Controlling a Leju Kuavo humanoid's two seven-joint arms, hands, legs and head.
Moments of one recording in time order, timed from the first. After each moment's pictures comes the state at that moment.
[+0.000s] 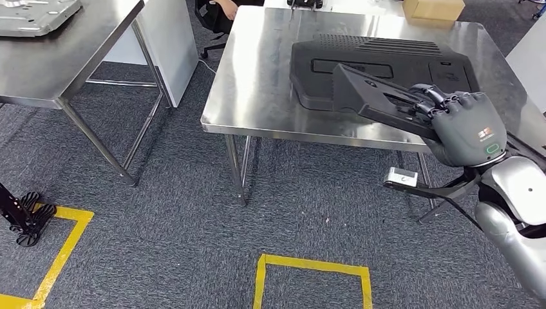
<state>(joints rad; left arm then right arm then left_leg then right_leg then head) -0.02 0.03 -0.98 -0.04 1.09 -0.01 -0.18 -0.34 -0.72 0.30 -1.83 0.99 -0.17 -0.02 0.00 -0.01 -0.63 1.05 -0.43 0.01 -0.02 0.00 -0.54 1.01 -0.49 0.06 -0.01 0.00</state>
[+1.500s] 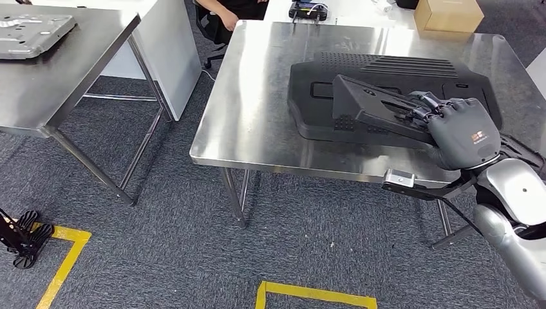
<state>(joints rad) -0.02 0.03 -1.00 -0.04 1.10 -0.02 -0.18 -0.36 -0.71 0.33 -1.80 0.99 -0.13 -0.01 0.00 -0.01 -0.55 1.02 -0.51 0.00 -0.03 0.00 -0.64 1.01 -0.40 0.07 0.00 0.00</state>
